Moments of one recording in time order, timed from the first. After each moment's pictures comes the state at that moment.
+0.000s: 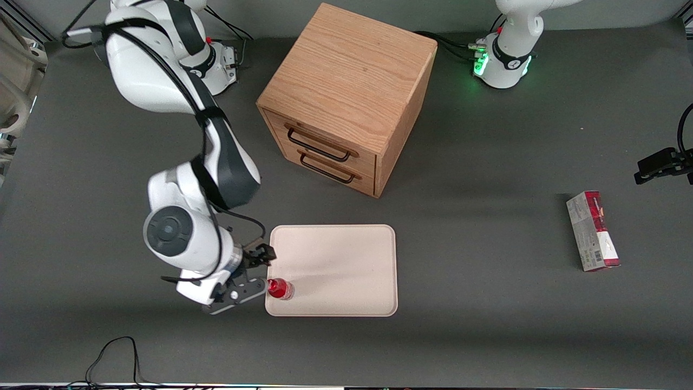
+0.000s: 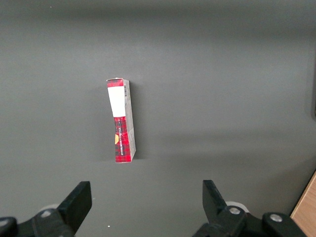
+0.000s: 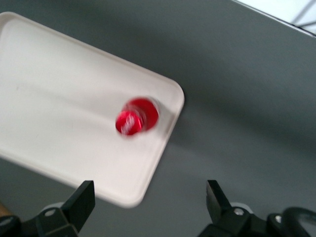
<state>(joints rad) 0.40 0.83 -0.08 -0.87 0.05 1.69 -0.03</state>
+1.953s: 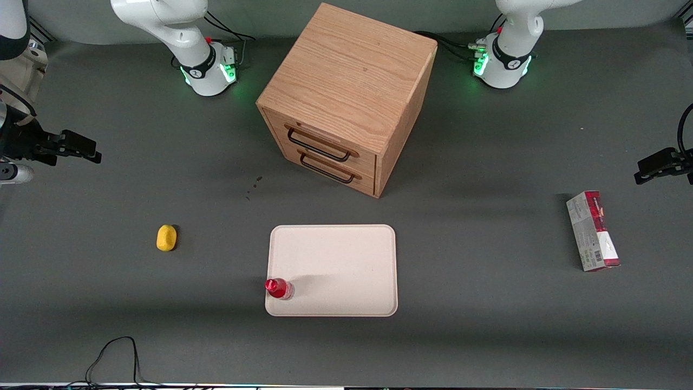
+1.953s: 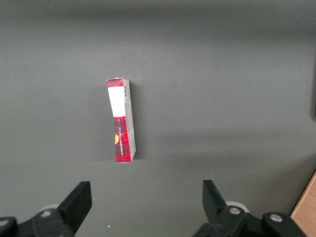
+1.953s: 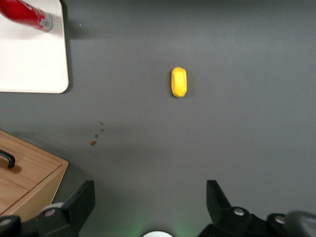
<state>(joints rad) 0.05 0.02 -0.09 -1.57 0.00 1.48 -0.04</state>
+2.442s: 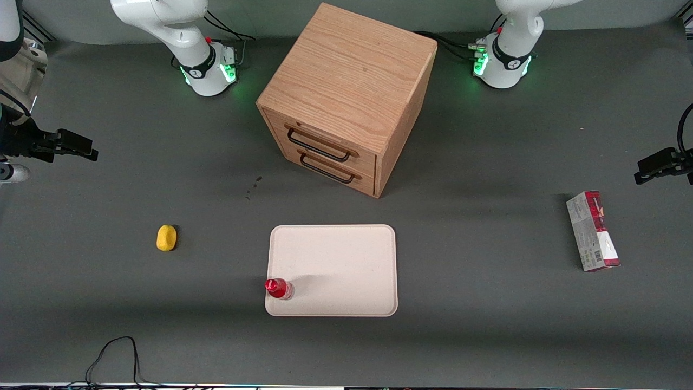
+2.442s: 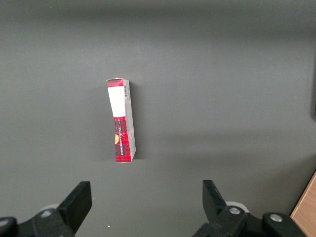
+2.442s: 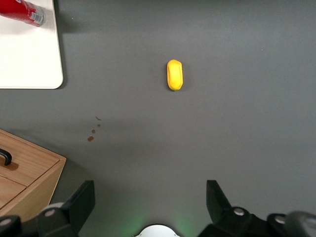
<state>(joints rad) 0.06 0.03 -0.11 -1.57 0.00 1.47 -0.03</state>
